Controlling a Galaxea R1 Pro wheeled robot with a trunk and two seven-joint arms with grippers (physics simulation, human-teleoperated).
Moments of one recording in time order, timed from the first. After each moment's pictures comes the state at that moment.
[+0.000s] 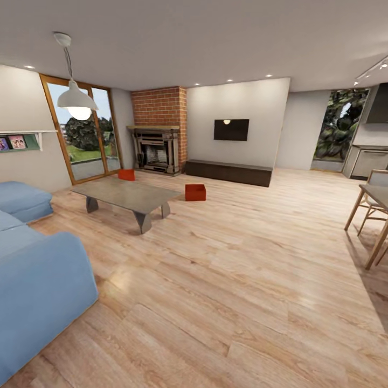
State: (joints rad) left arm 0.00 0.00 0.01 -0.02 0.28 -0.08 0.01; right arm -0.08 -0.08 0.33 -0.01 -0.09 -0.18 0.00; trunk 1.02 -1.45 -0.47
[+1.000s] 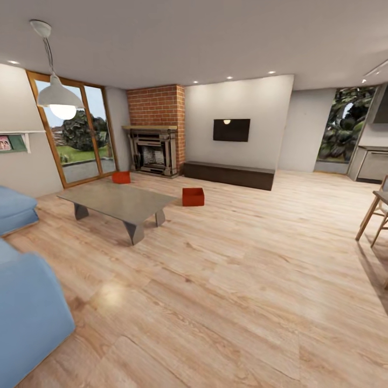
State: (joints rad) left arm 0.00 0.00 0.01 -0.02 0.28 -0.07 0.01; right arm -0.08 -0.09 0.32 -0.01 -0.08 -0.17 0.00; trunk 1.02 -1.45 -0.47
